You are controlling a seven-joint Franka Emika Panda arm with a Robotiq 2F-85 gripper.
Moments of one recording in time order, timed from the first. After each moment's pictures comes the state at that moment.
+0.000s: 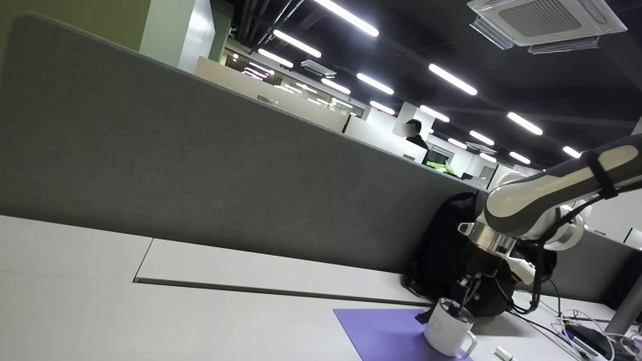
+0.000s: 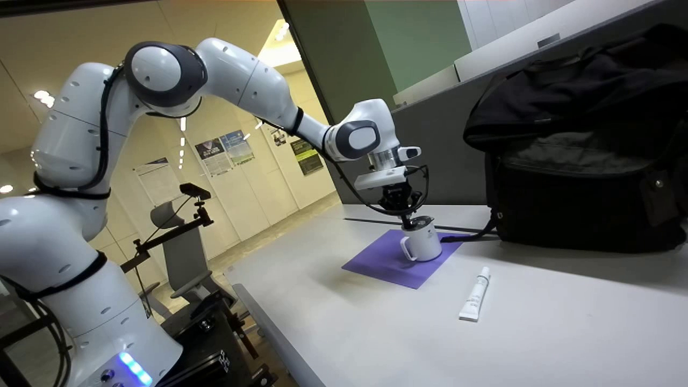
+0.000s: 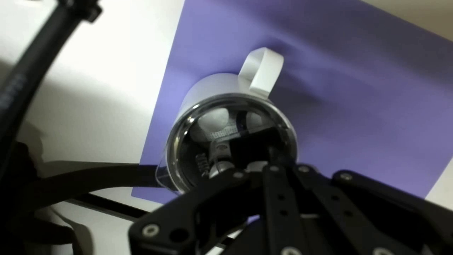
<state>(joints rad) -0.25 0.81 0.09 -1.62 -0.01 2.41 -0.57</state>
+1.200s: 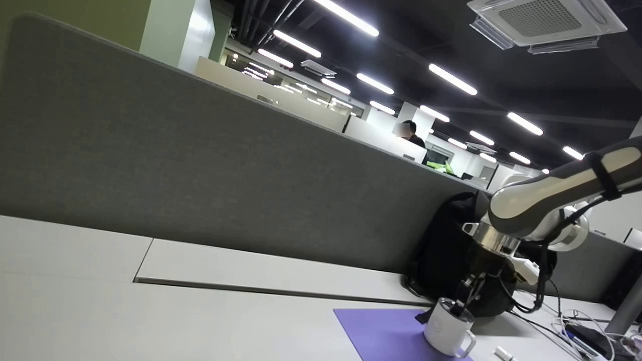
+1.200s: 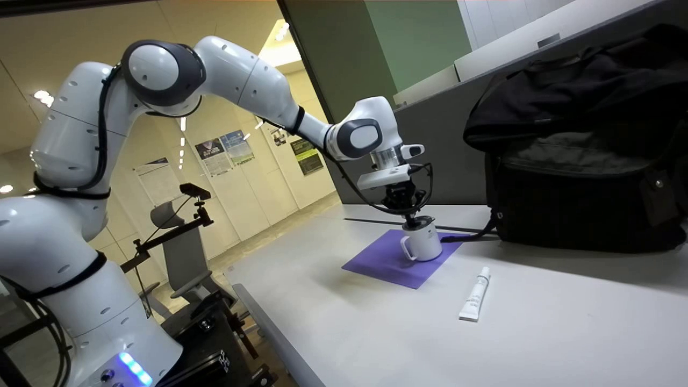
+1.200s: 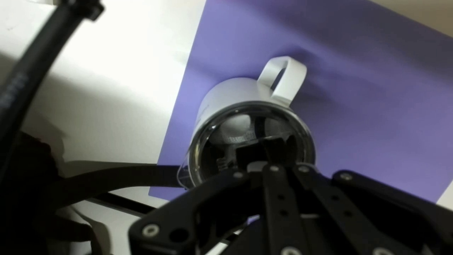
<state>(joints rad) -0.26 0.81 0.08 -1.62 -0.02 2.42 -0.59</state>
